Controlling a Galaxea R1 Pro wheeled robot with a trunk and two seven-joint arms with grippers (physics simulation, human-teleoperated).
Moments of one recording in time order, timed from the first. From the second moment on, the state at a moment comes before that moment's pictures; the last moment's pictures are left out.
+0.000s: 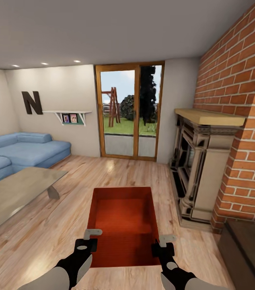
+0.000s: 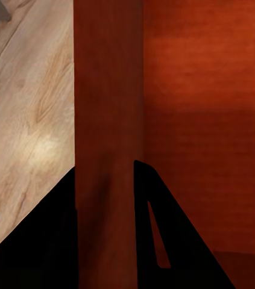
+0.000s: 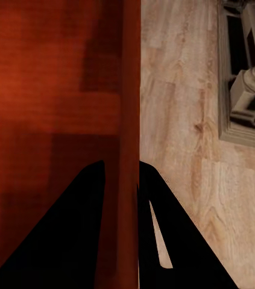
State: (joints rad) left arm -0.64 -0.11 -0.10 -0.21 0.04 0.01 0.28; right arm -0.61 0.13 0.52 -0.07 -0.36 -0.38 -0.22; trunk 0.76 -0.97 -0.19
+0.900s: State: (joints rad) left arm -0.64 -0.11 -0.10 -0.21 0.03 0.01 0.28; right arm -0.61 0.13 0.52 -0.06 -0.37 -0.37 -0.22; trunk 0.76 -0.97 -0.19
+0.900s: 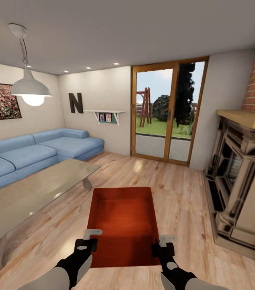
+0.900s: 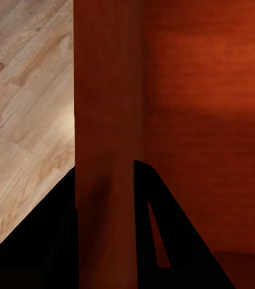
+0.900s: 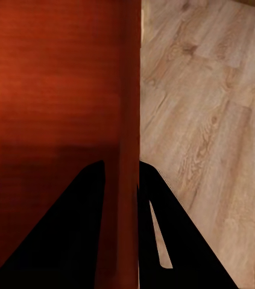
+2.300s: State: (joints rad) left arm -0.64 -0.11 -0.10 -0.21 0.03 0.01 0.28; right arm -0.61 0.13 0.52 -0.06 -0.37 -0.38 -0.22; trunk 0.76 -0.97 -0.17
